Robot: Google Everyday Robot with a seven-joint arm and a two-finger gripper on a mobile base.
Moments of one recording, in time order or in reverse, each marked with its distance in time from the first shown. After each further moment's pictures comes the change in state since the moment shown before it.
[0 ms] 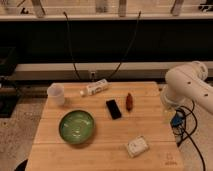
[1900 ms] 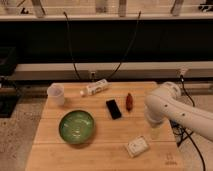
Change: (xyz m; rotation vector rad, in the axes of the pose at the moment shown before) arm -0.061 0.060 0.072 -0.053 0.030 -0.227
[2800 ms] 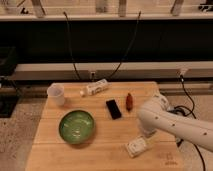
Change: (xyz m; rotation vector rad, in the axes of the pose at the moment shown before) arm -0.033 0.027 0.052 -0.036 -0.009 -0.182
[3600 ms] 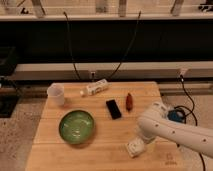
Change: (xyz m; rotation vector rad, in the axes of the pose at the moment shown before) arm -0.006 0.012 0.021 0.008 -0.029 -0.058
